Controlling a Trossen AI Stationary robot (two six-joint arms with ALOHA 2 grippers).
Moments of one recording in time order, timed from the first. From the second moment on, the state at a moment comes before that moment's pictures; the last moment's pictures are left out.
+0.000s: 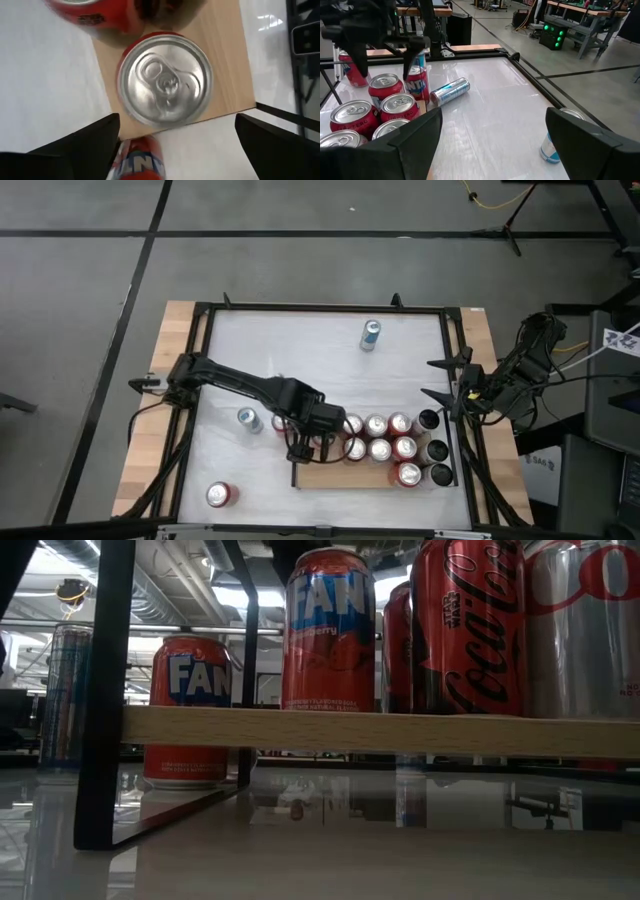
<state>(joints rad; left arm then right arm) -0.26 2.03 1.98 -1.25 0.06 -0.09 0.88 0.55 0.76 -0.79 1.08 0.49</state>
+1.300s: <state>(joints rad) -0.32 2.02 2.08 -1.03 -0.25 -0.51 0.88 0.55 0.76 -0.79 1.08 0.49</state>
